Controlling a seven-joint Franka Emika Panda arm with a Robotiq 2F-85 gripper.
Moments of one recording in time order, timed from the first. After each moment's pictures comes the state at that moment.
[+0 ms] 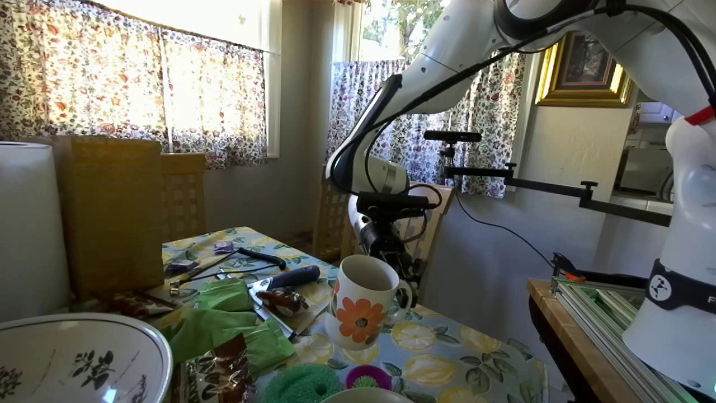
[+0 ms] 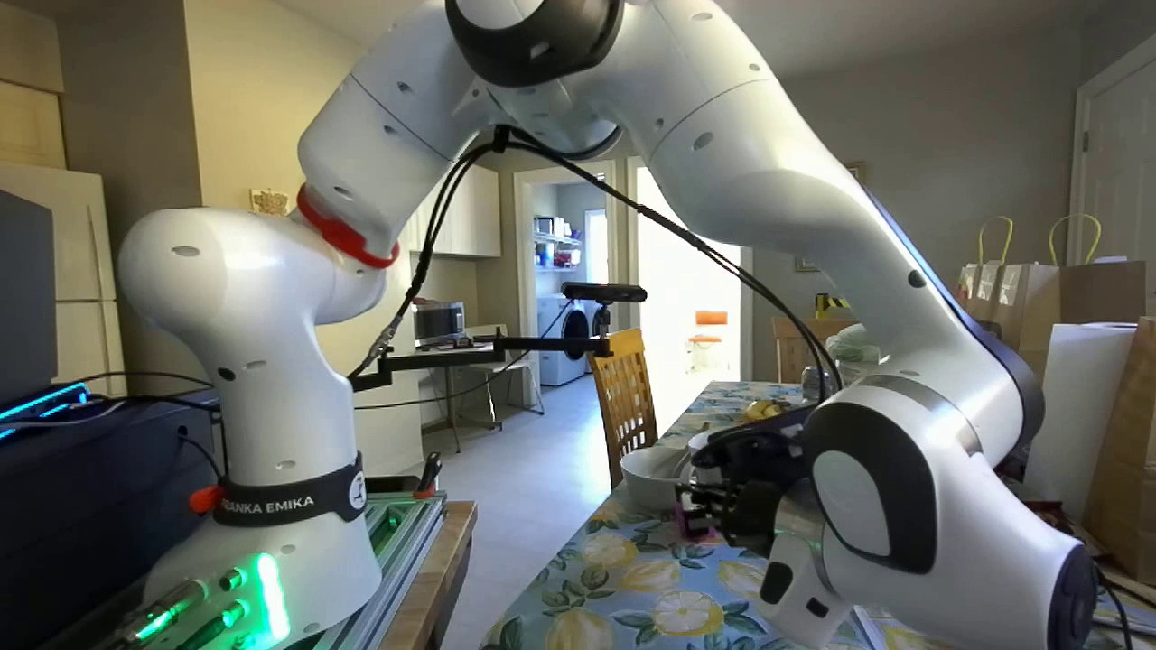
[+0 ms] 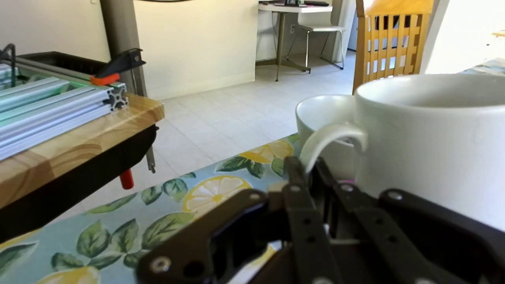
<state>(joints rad) -0.19 0.78 -0.19 -1.90 0.86 1.36 0.21</state>
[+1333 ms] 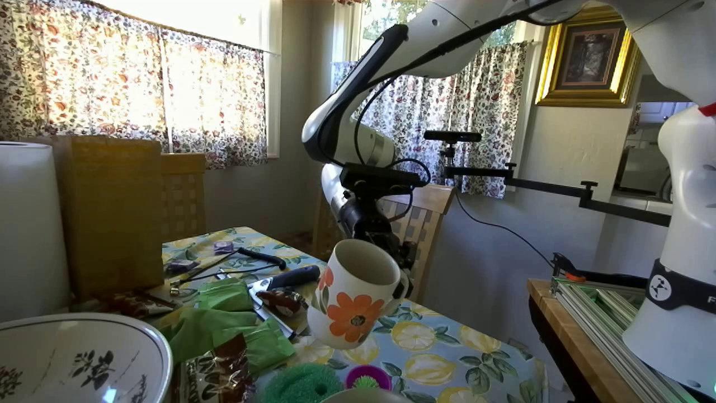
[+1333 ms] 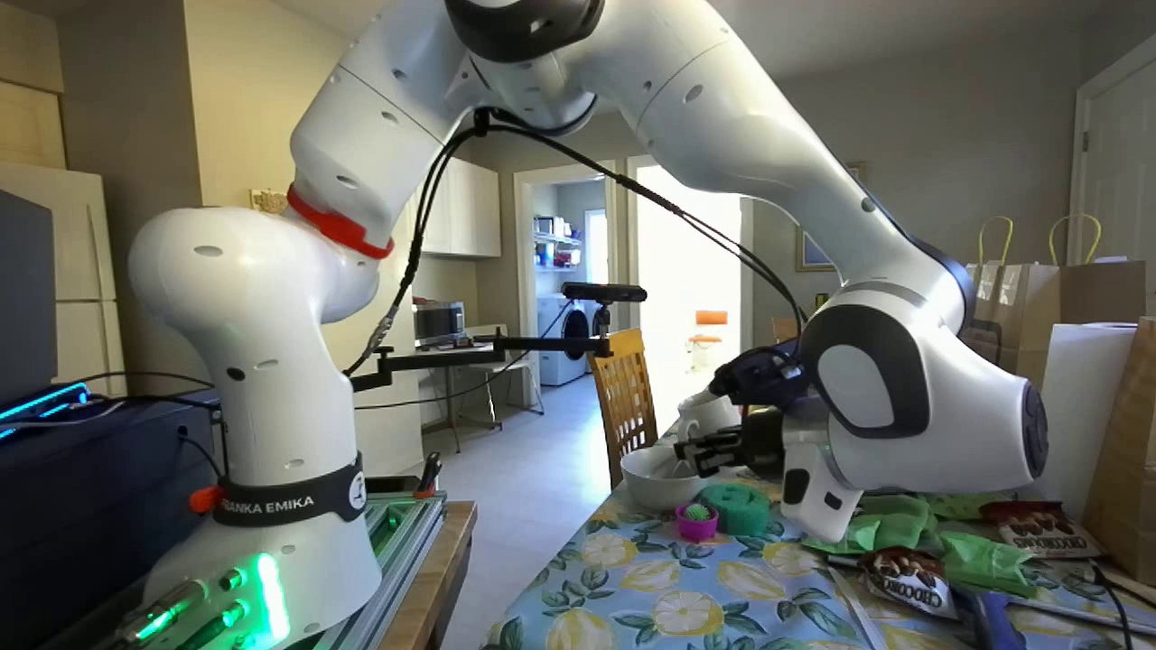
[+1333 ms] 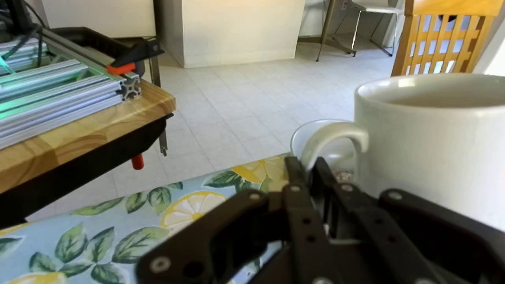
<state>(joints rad) -0.07 0.65 -0.17 -1.90 0.80 1.40 0.23</state>
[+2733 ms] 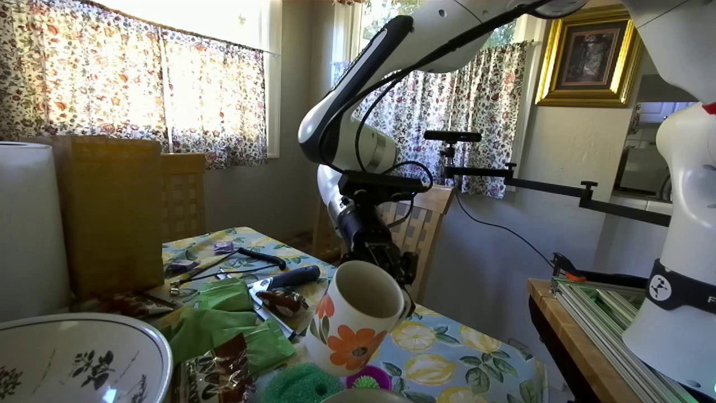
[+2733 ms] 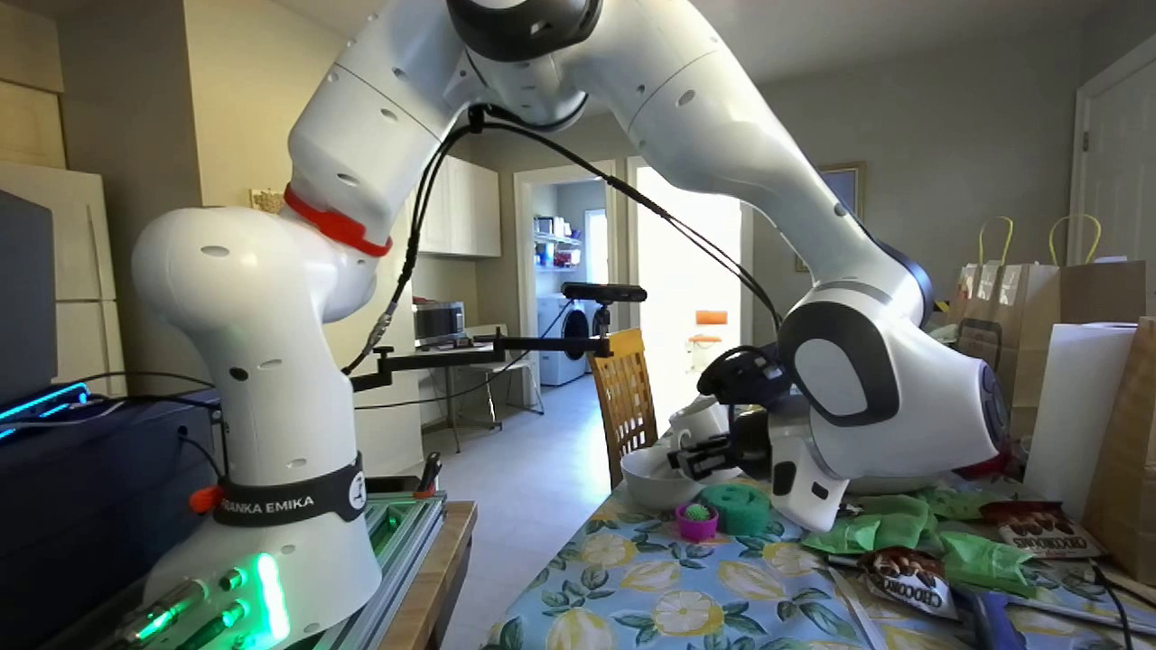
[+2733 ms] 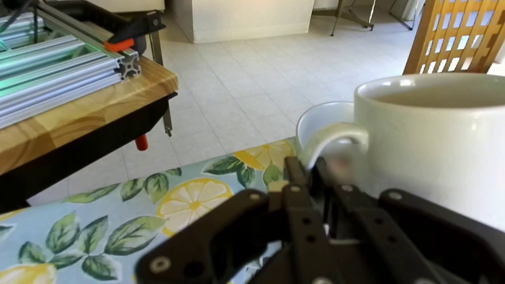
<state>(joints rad) -0.04 0.62 -0.15 -1.95 0.78 1.51 0.25</state>
